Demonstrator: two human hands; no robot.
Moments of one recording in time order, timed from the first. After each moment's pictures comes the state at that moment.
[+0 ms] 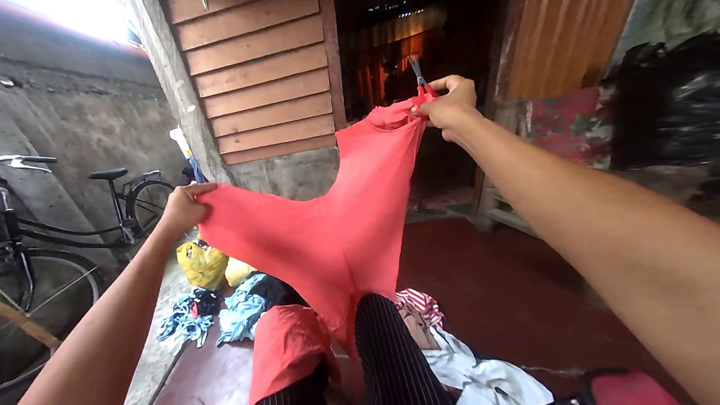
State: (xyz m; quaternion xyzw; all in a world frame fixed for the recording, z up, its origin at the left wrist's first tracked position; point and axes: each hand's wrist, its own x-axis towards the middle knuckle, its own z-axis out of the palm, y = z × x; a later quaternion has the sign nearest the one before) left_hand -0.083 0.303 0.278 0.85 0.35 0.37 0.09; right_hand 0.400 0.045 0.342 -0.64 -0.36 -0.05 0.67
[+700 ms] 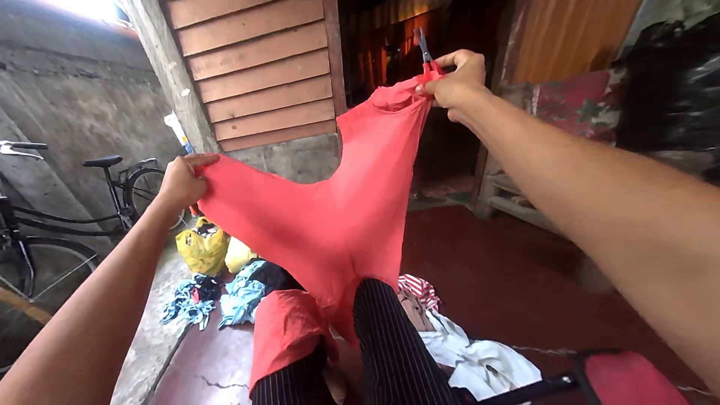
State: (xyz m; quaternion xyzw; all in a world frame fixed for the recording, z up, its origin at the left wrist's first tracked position) left_hand -0.068 0.271 0.303 0.88 0.33 0.35 0.01; right_hand 0.396 0.042 0.343 -0.65 -0.36 -0.06 0.67
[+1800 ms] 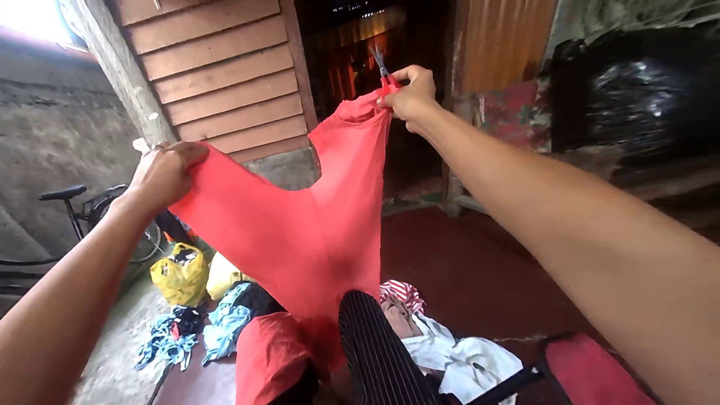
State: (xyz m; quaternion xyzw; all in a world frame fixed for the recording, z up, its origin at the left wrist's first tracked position) left_hand -0.014 0.251 0.360 0.91 0.20 0.27 -0.24; right_hand 0.405 0.035 0.349 -0.64 -0.35 -0.08 0.68
